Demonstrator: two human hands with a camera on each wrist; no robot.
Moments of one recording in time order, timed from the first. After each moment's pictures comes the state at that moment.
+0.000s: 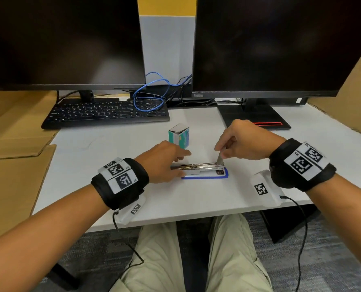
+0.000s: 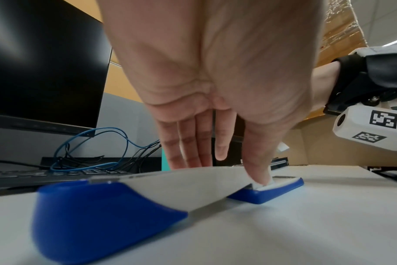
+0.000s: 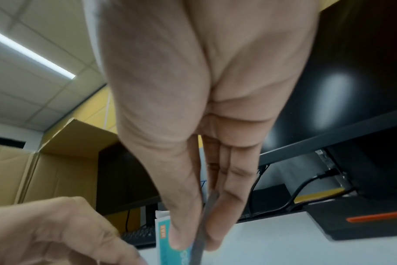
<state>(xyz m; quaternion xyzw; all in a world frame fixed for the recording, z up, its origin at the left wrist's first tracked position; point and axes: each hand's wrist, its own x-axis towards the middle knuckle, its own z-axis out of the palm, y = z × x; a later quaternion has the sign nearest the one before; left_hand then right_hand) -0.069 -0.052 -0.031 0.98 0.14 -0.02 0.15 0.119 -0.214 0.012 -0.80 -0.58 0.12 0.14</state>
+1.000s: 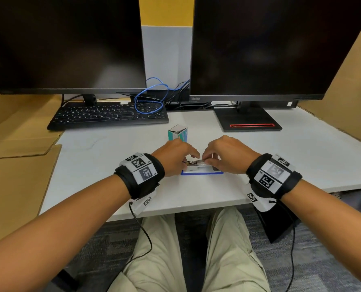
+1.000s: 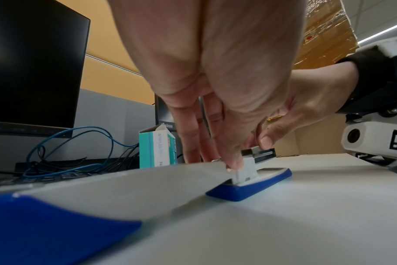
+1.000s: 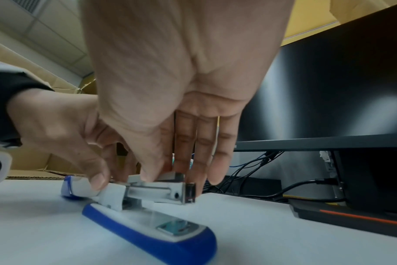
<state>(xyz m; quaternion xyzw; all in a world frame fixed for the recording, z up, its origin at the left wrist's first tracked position) -0.055 -0.077 -0.026 0.98 0.13 0.00 0.16 0.079 -0.217 -0.016 -0.79 -0.61 0.04 0.06</state>
